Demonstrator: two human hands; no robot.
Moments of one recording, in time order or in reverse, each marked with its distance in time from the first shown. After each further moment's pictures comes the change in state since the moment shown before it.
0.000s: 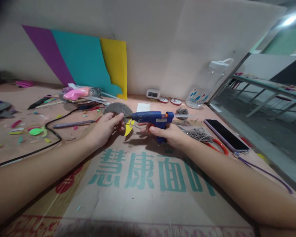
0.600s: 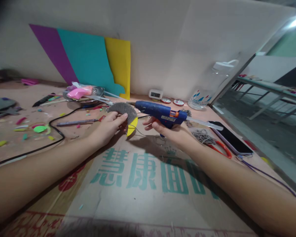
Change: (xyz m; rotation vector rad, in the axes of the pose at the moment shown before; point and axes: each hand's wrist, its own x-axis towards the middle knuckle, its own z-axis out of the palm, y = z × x) left_hand 0.003 -0.004 -0.002 0.140 0.000 0.047; right_hand -0.008 -0.031 0.013 -0.252 0.152 -0.064
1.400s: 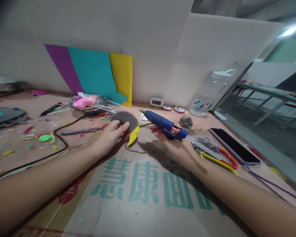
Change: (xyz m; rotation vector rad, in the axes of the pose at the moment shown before) left_hand 0.001 -0.002 0.001 -0.008 -0.010 0.025; right_hand -0.007 0.001 0.009 -0.258 0.294 -0.019
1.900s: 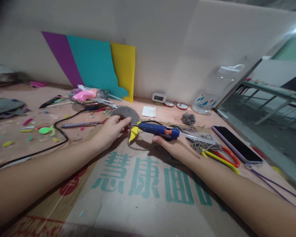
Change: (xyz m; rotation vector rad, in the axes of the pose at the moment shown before) left_hand 0.003 -0.002 -0.003 0.061 0.042 0.005; right_hand -0.001 0.014 0.004 -0.197 -0.190 0.129
